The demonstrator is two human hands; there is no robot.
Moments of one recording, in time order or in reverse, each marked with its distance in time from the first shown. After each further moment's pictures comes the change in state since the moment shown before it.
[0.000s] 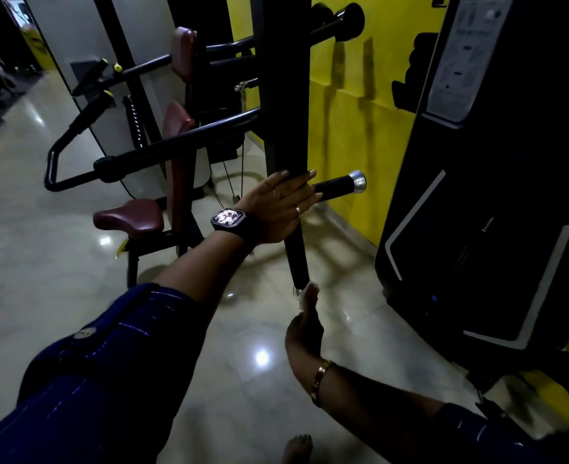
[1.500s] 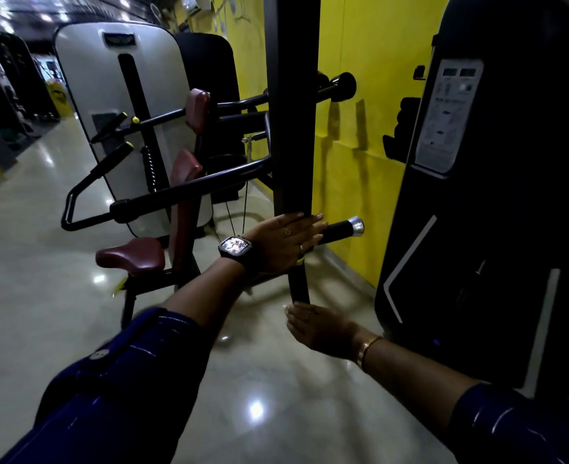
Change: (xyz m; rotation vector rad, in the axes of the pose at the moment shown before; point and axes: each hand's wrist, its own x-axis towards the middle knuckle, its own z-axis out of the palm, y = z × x) left_hand 0.003 -0.022 0.001 -0.100 0.137 0.156; right_hand 0.094 -0.061 -0.055 -1.817 -0.372 -2.050
